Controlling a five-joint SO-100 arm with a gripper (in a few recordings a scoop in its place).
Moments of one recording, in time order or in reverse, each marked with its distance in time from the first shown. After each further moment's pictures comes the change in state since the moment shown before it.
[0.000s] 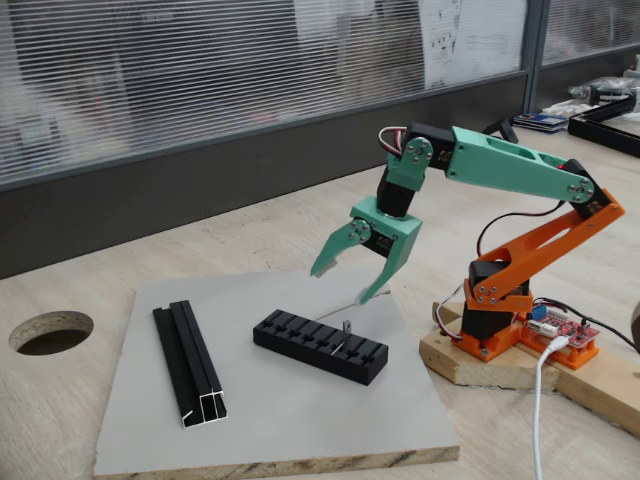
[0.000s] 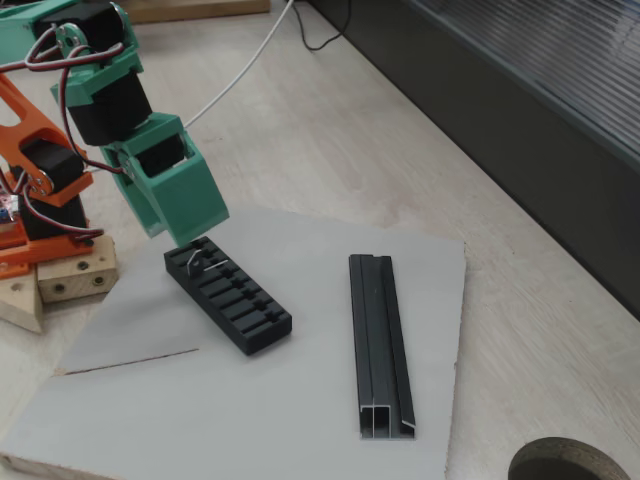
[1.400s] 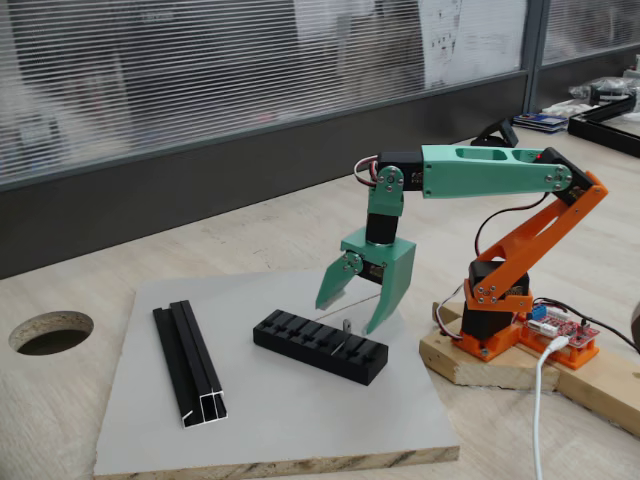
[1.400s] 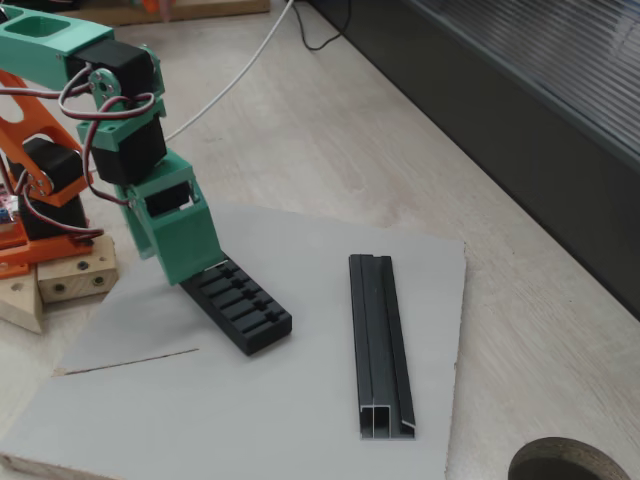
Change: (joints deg) arm 0.3 -9.9 3.3 -3.3 6.3
